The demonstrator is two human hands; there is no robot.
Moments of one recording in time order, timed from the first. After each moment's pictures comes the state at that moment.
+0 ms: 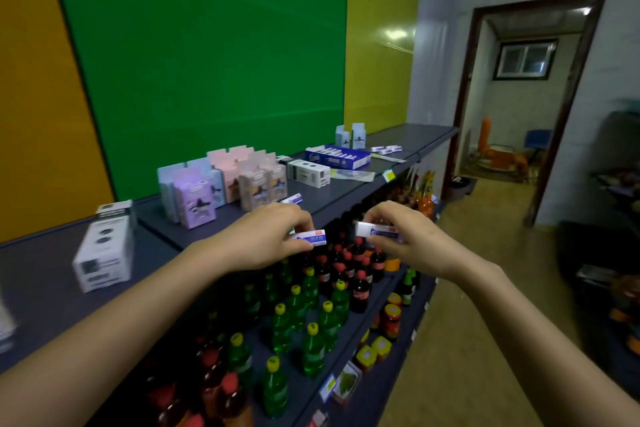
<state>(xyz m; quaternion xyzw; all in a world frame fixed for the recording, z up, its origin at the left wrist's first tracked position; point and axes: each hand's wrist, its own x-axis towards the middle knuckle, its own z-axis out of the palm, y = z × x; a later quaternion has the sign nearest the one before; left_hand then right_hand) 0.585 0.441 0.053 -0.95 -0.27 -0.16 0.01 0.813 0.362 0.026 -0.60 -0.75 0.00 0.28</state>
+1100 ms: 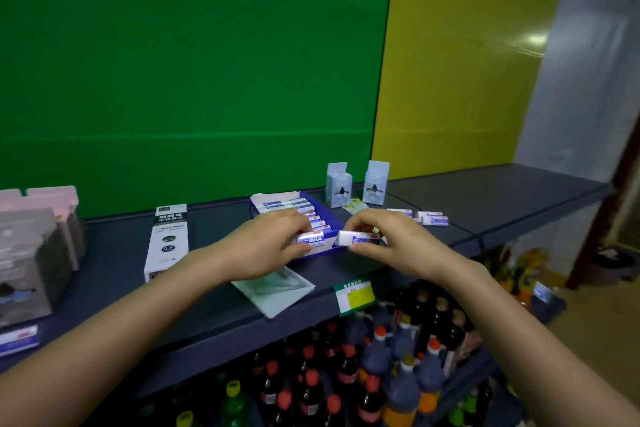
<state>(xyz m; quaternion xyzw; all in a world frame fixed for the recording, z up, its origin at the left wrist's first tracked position) 0.913 0.747 0.054 -0.86 -0.47 -0.18 0.05 1.135 0.771 0.052 -0.40 -0.88 0.06 0.24</state>
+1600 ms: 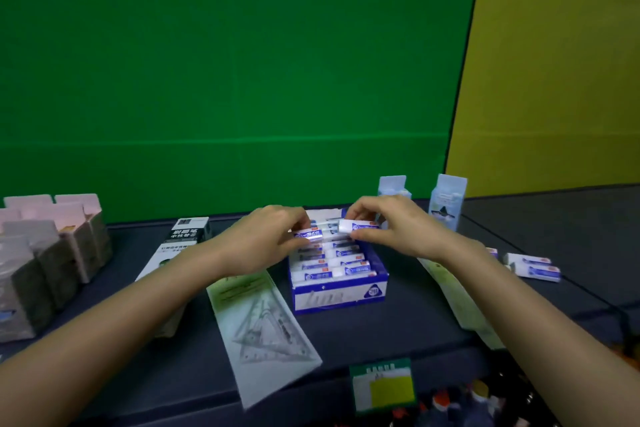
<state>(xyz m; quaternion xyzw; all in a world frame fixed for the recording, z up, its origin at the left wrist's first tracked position) 0.895 0.821 0.060 -0.78 -0.60 -0.17 0.07 1.096 0.921 0.059 -0.30 -0.93 0.11 0.20</state>
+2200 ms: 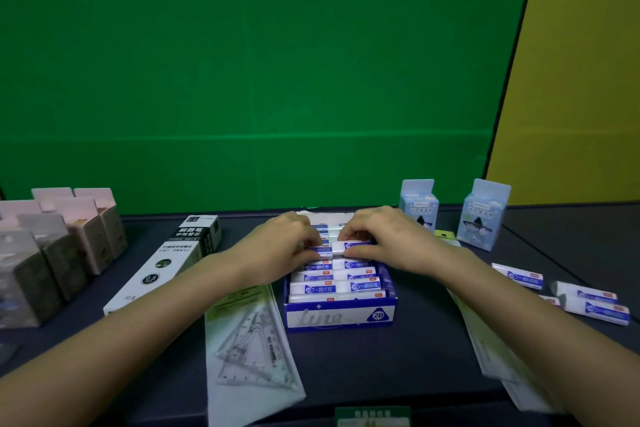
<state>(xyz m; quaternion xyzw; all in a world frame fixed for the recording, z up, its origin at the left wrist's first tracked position) 0.904 0.850 0.042 -0.74 -0.66 -0.11 0.06 1.072 0.953 0.045 -0.23 -0.96 0.04 0.13</state>
